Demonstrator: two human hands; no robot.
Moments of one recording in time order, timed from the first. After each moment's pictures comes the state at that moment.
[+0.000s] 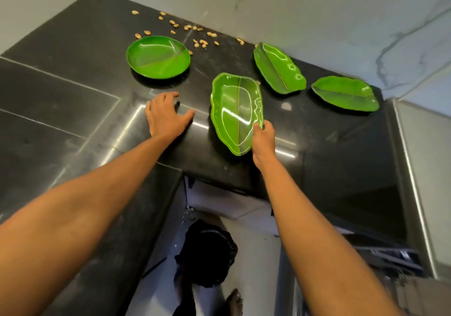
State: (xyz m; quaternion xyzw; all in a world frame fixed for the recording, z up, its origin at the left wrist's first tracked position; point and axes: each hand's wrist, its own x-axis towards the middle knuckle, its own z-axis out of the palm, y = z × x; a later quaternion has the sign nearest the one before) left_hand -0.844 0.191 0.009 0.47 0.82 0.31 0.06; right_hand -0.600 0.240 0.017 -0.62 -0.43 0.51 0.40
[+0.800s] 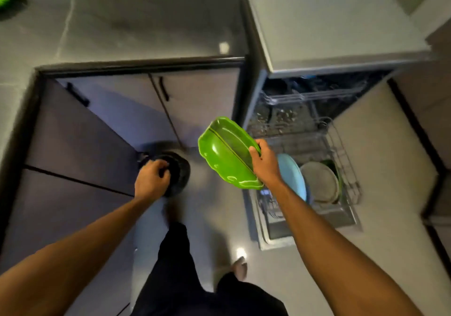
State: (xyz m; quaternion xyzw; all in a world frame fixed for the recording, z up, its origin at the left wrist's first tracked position) left_hand -0.472 -0.208 -0.104 0.61 0.74 0.16 0.25; right_hand -0.142 -0.197 -0.062 -0.72 -0.52 0.34 0.31
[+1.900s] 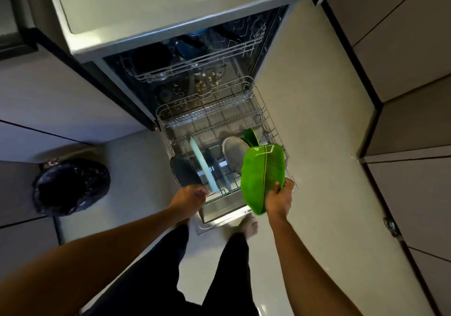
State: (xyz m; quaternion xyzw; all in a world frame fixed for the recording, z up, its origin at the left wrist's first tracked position) left_hand -0.030 -0.230 -0.167 0.65 0.55 -0.09 0.52; right_hand 0.214 -0.324 -0.175 -0.92 -0.13 0.26 0.28
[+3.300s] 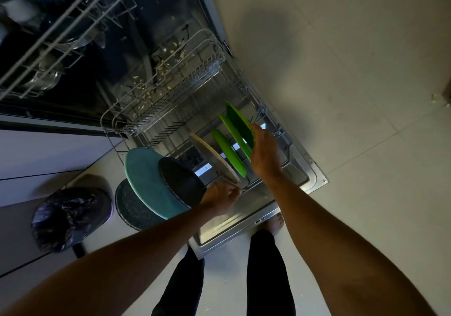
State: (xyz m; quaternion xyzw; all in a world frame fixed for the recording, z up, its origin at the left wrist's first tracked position) left_hand 0.201 -0.233 -0.396 0.71 0.49 -0.25 0.44; right_hand 0.376 -0.230 -0.454 -0.80 -0.42 0.34 0.26
